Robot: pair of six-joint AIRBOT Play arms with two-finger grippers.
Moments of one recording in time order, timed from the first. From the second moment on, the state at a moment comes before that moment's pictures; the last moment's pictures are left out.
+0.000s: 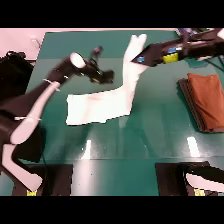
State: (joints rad) left arm -0.38 -1.73 1.75 1.00 -0.99 -1.58; right arm 0.26 -1.32 1.61 -0.62 1.26 1.29
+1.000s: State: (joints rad) left arm -0.11 -1.29 1.79 1.30 -1.19 -1.56; right arm 0.26 -1.58 1.34 -0.72 1.14 1.20
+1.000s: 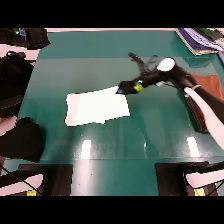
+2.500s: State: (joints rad) left arm -0.41 -1.29 1.73 1.17 -1.01 -1.49; right arm -0.39 -1.57 1.68 -0.89 1.07 1.37
